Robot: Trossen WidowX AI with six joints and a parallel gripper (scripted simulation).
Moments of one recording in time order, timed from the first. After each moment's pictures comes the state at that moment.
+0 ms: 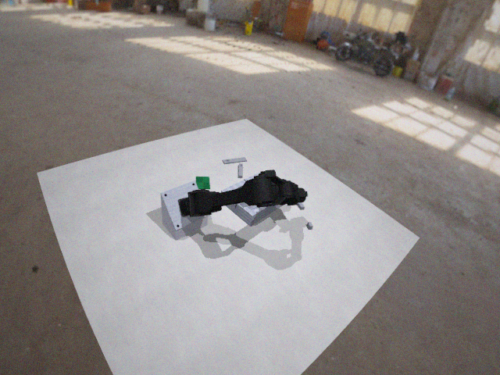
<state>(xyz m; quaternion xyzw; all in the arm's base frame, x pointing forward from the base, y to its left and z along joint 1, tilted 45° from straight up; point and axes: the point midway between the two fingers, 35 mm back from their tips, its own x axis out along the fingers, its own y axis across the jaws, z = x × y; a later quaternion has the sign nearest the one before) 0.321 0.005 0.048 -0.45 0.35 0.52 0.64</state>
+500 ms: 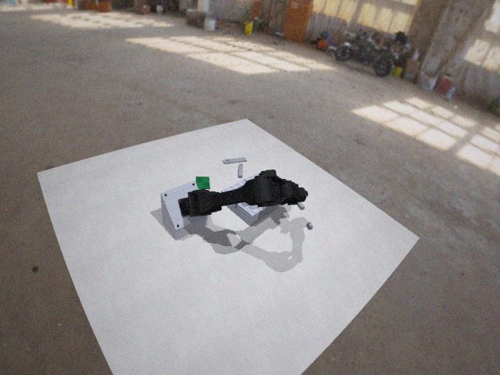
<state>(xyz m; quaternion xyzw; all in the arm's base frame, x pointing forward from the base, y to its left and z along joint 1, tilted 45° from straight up) 0.324 0.006 0.048 -0.45 0.35 0.52 0.64</state>
